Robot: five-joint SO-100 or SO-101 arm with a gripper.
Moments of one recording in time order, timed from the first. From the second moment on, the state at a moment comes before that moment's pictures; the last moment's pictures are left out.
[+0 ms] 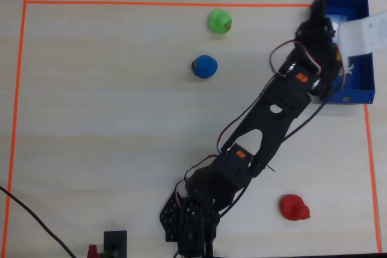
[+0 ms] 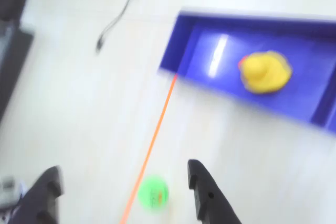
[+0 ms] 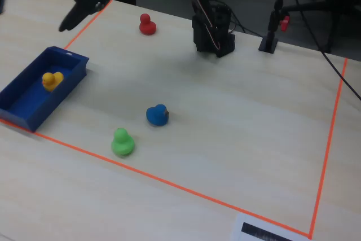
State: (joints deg) arm 39.1 76.4 40.2 67.2 -47.3
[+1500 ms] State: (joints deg) arm -3.0 189.0 177.5 75.8 -86.2
